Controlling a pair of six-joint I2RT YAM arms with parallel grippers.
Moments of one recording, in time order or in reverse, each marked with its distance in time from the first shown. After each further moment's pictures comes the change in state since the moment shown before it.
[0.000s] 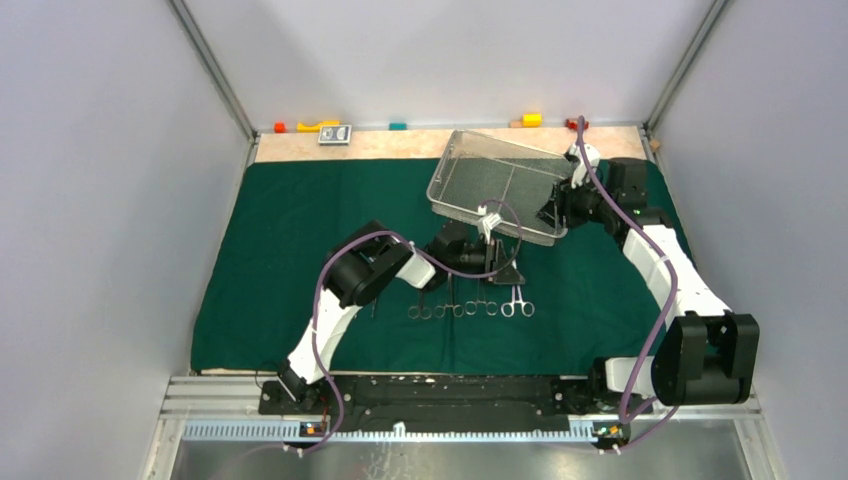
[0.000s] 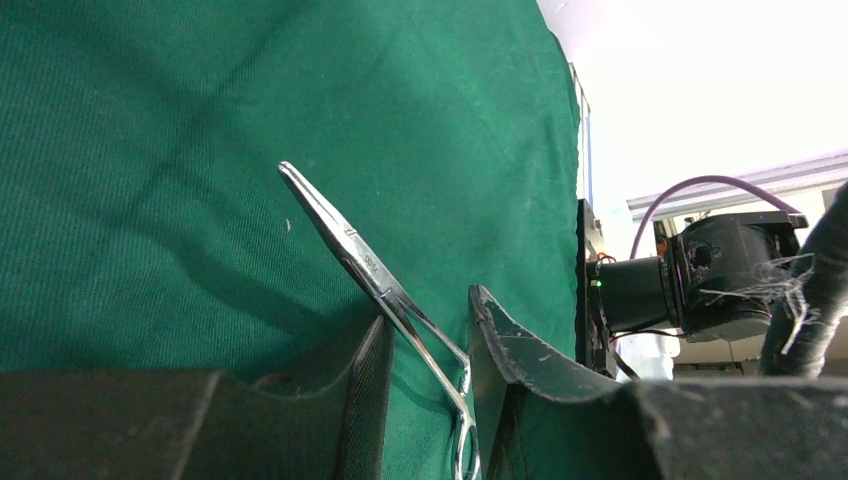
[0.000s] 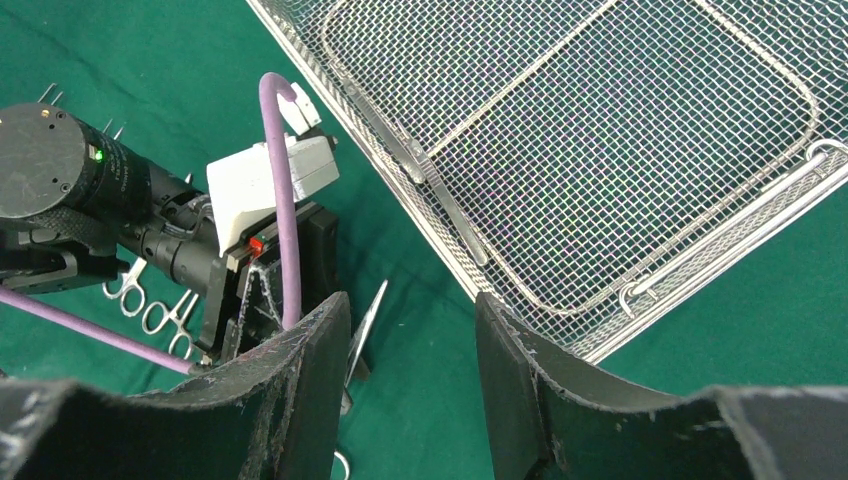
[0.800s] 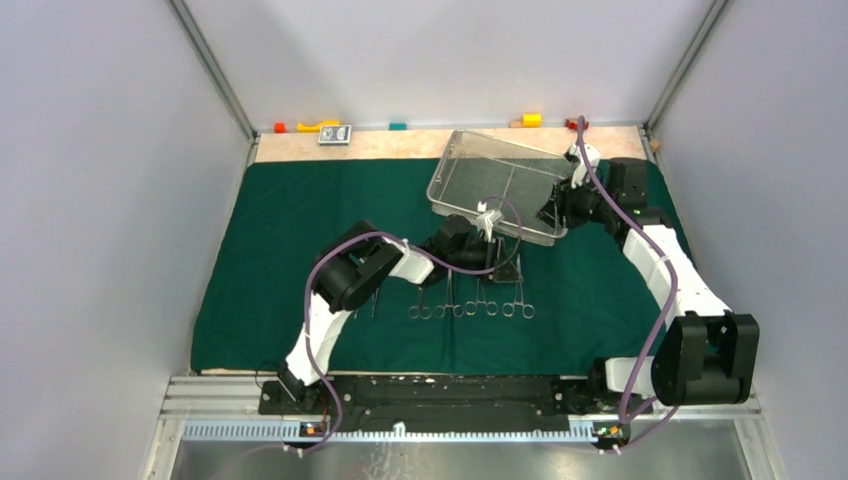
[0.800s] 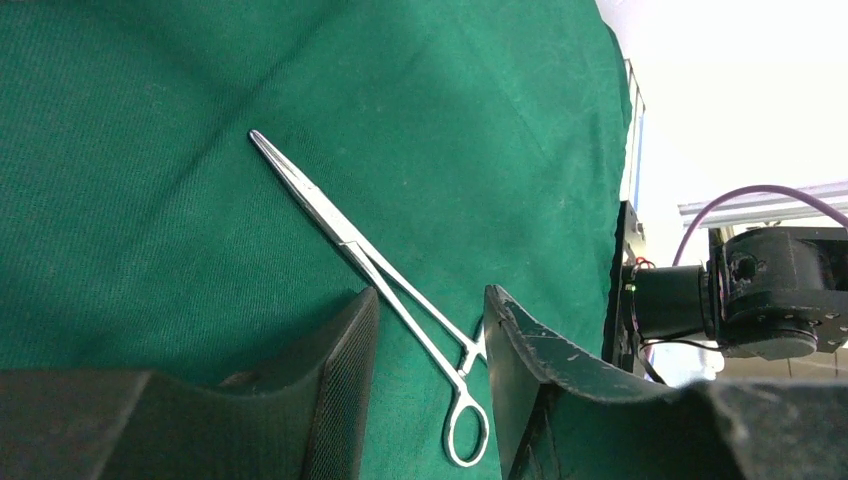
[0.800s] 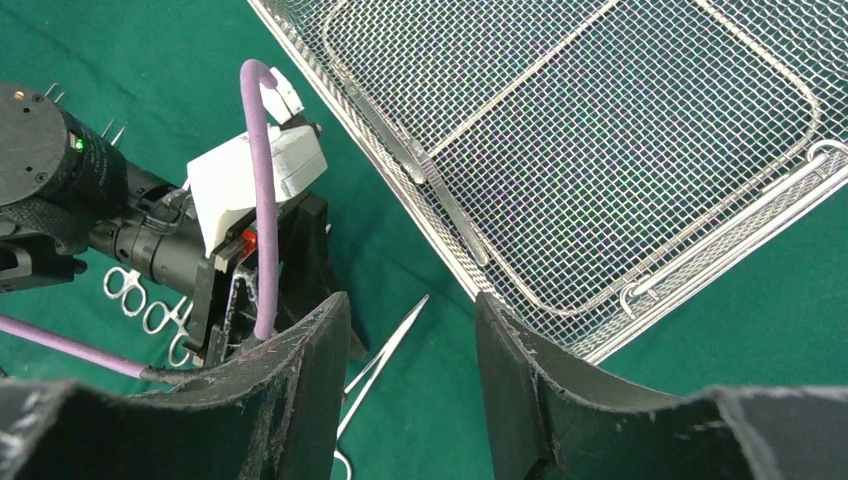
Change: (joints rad) left arm 0.000 -0.091 0.007 -0.233 -0.073 0.119; right arm -0.001 0.000 0.000 0.000 -0.003 0.000
